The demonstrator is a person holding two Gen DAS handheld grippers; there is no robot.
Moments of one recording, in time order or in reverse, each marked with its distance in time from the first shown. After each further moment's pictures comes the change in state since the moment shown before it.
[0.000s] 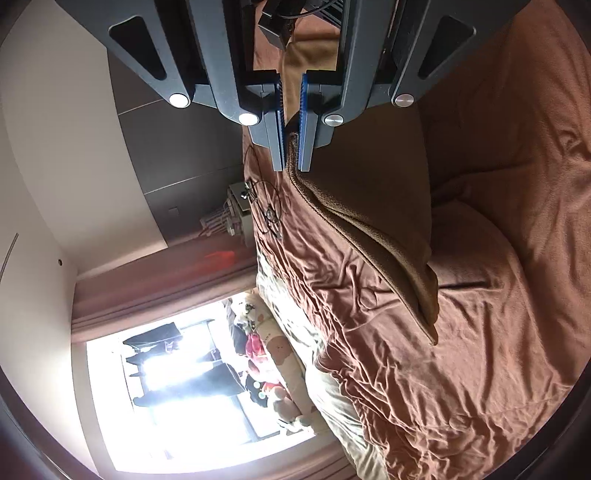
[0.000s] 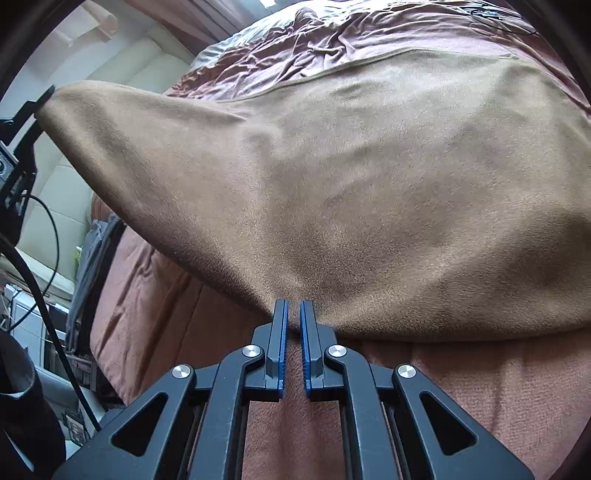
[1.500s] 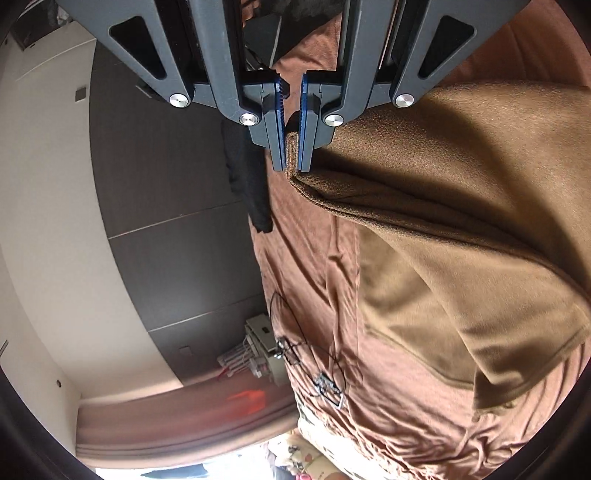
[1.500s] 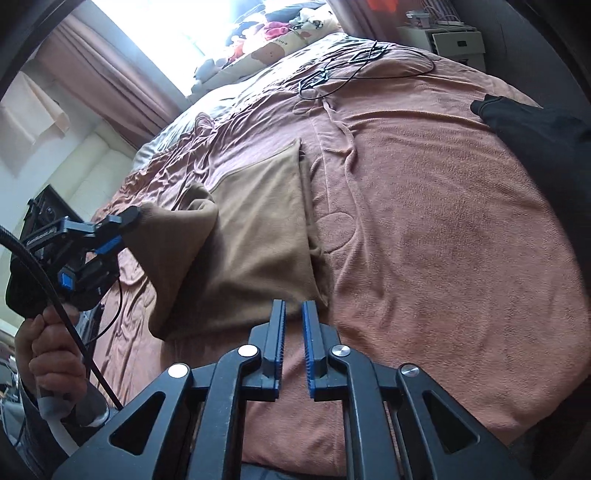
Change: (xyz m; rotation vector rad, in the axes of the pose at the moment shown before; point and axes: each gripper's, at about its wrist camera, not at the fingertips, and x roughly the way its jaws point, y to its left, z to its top) left arm 0.220 -0.087 -0.181 0.164 0.489 -0.026; right arm -0.253 -0.140 -0.054 0.185 -0.239 -0.154
